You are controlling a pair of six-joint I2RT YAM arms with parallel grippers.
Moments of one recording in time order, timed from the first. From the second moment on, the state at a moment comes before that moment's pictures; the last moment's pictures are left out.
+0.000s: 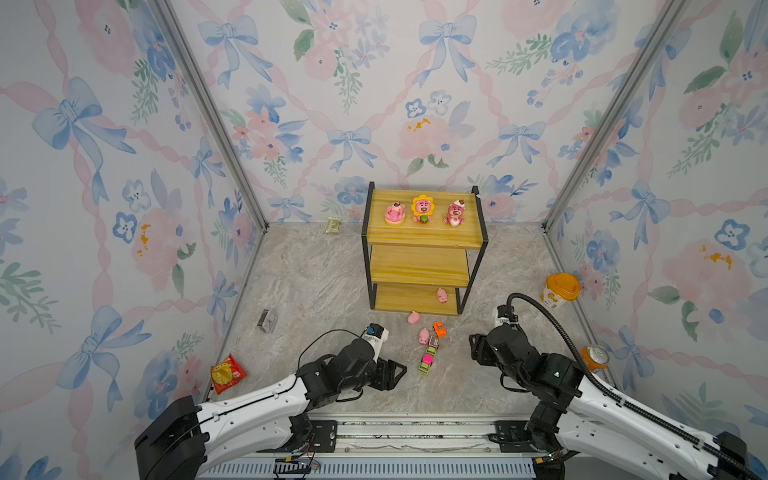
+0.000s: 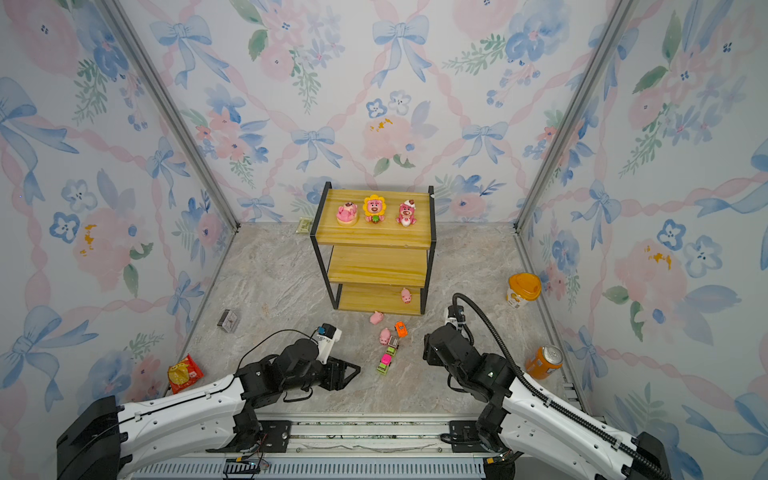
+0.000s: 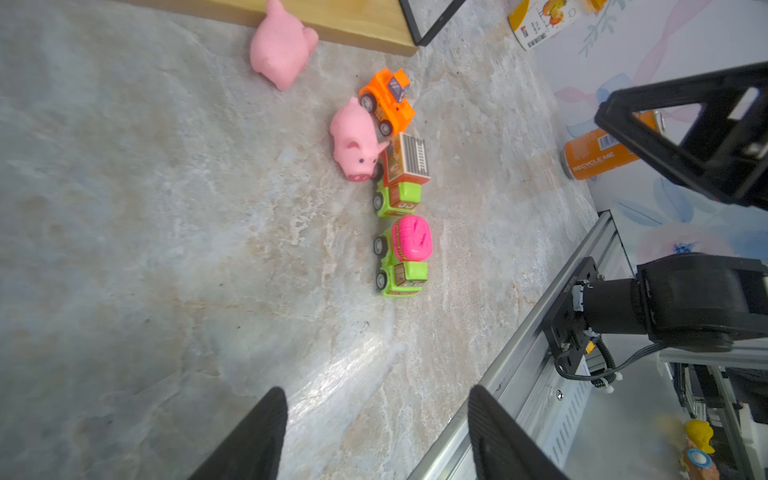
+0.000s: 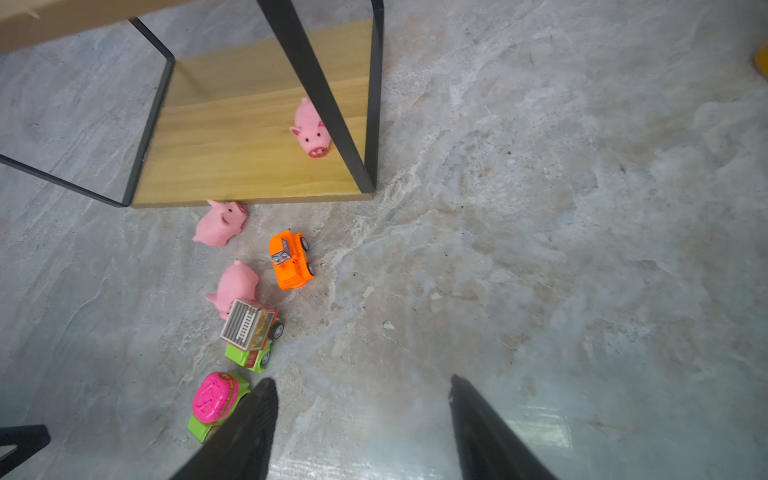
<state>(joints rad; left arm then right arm) -1.01 0.96 0.34 -0.03 0.06 -0.72 0.84 0.77 0.53 -0.63 0.41 0.78</state>
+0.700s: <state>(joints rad) -1.22 1.35 0.45 0.21 -0.21 -0.58 0.73 0.78 0.49 -0.59 0.29 0.76</state>
